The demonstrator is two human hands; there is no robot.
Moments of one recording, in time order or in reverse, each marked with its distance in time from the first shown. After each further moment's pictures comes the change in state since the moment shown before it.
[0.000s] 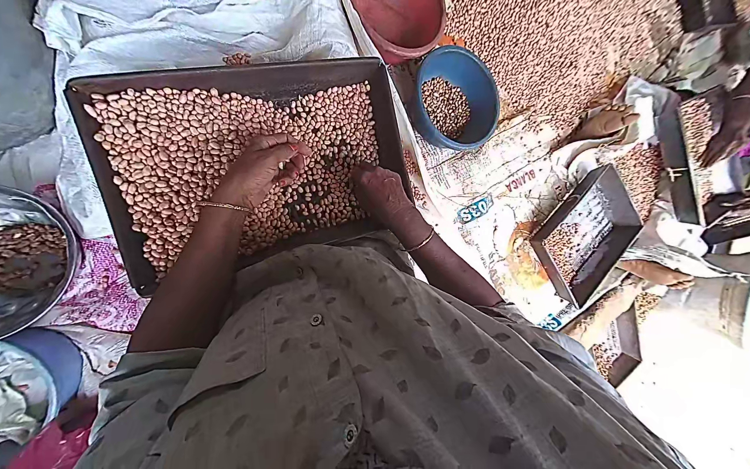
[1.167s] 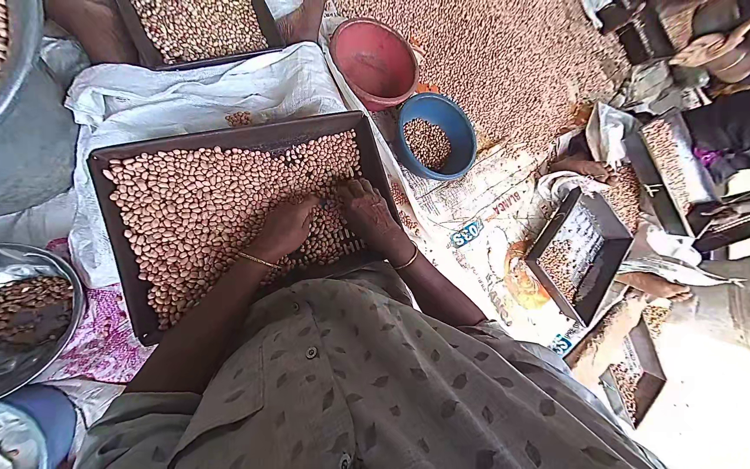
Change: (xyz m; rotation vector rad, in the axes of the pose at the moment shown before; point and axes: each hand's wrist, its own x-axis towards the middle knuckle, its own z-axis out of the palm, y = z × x) left_hand 0.012 -0.024 0.028 1.038 -0.161 0.116; right_hand 0.013 0.007 0.001 0.044 0.220 -0.065
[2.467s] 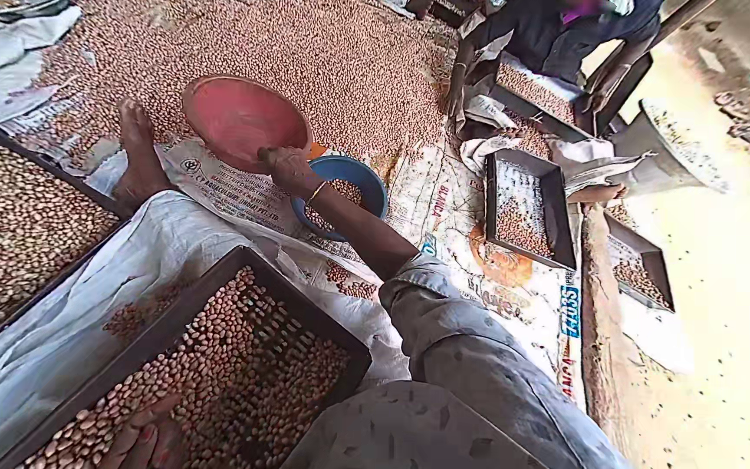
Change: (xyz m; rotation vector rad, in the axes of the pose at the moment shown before) left_hand 0.024 0.214 -0.131 -0.804 0.086 -0.389; right_hand 0.206 0.231 -0.076 -0.003 0.337 0.266
